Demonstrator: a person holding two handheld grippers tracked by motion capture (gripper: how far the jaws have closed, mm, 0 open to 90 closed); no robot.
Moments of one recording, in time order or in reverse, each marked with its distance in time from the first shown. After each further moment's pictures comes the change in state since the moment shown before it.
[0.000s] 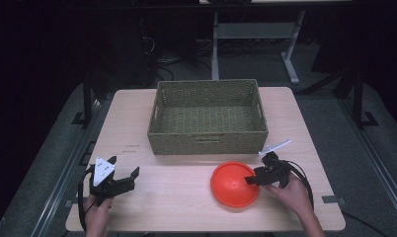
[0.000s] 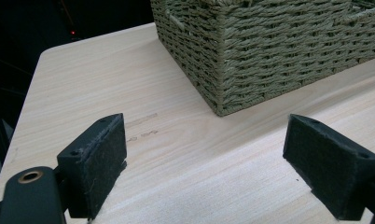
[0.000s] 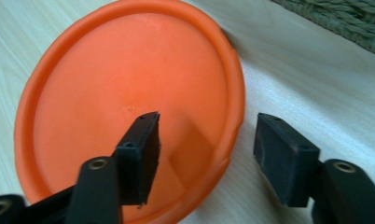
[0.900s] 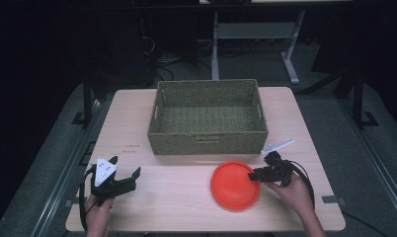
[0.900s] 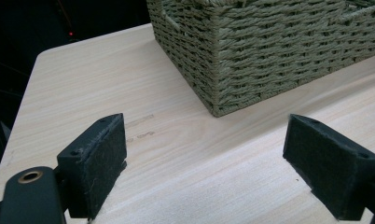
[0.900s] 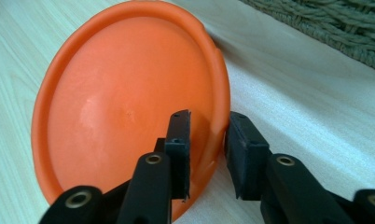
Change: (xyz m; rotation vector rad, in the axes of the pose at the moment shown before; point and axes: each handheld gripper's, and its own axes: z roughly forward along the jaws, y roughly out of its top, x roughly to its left) left arm -0.002 0.001 0.000 0.005 -0.007 0.027; right arm 0.000 -0.001 -0.008 -0.037 -0.005 0.012
